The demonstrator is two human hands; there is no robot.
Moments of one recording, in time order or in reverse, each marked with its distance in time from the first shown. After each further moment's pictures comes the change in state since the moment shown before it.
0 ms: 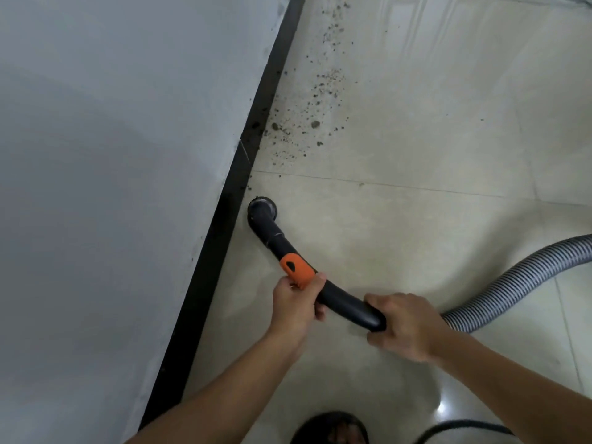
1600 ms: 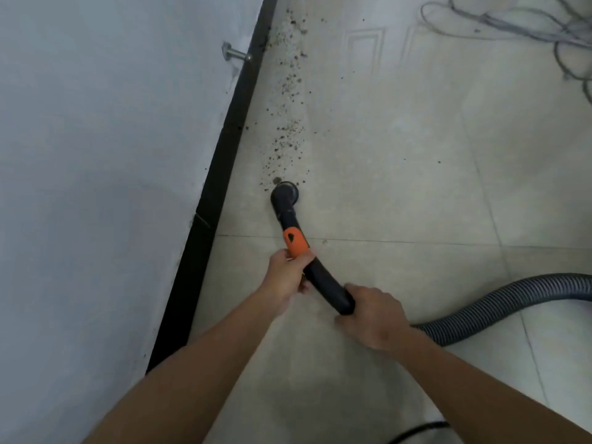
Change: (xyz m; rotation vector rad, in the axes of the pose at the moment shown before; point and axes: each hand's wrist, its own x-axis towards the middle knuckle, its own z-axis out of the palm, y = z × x) left_hand 0.106 0.111 0.103 0.257 -0.148 0.070; right_hand 0.066 0.038 -0.081 0.232 0.189 0.254
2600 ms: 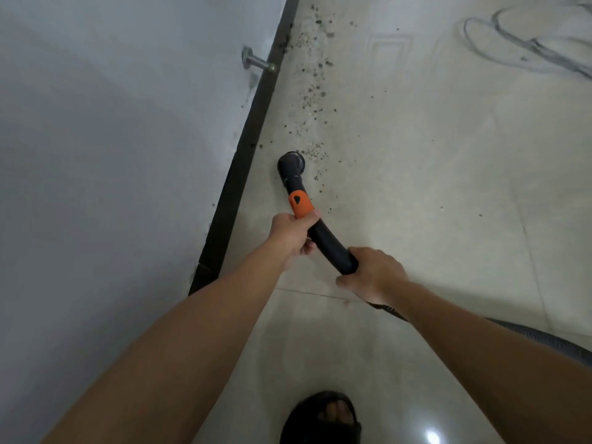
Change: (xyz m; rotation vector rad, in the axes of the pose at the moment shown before) left_hand 0.133 0.130 -0.019 -0.053 0.011 -0.046; right_hand 0.168 -0.046 -0.092 0.003 -0.068 0.103
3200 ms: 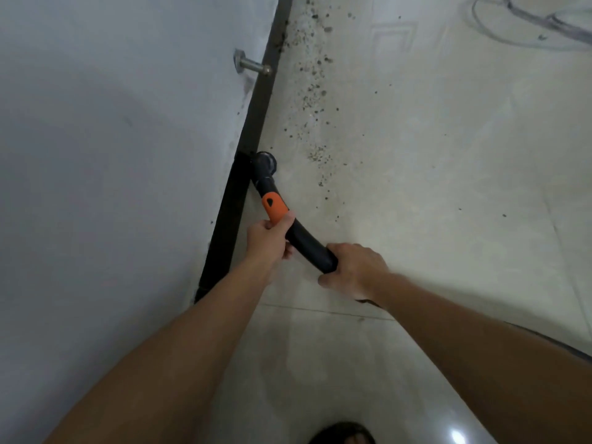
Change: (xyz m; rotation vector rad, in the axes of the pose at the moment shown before) left_hand 0.041 -0.010 -0.036 -0.049 0.177 0.112; right_hand 0.052 -0.025 0.009 -0.023 -0.024 -0.136
